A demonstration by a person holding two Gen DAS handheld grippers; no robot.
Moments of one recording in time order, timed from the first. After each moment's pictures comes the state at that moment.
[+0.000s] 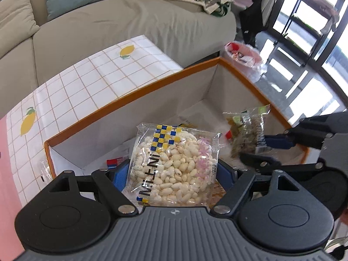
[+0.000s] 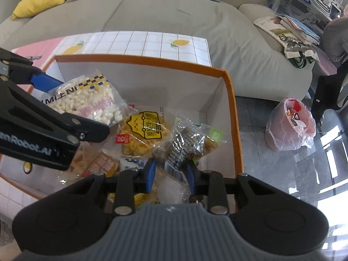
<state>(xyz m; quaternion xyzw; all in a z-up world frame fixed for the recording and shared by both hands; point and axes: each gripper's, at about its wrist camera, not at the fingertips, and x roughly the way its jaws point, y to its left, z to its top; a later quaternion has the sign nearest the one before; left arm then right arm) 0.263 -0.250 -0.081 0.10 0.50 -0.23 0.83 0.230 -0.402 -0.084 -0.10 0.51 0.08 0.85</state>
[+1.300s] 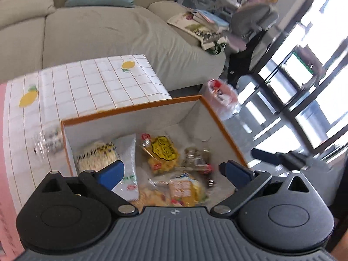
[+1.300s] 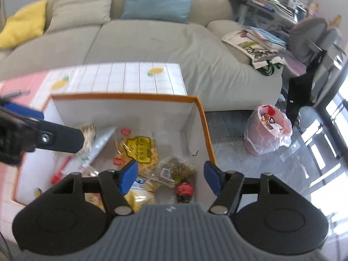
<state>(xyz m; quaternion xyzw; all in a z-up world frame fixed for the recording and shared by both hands) 0.235 -0.190 -0.017 -0.09 0.48 -0.26 0.83 0.195 -0.396 -0.026 -0.05 0.44 0.00 0.90</state>
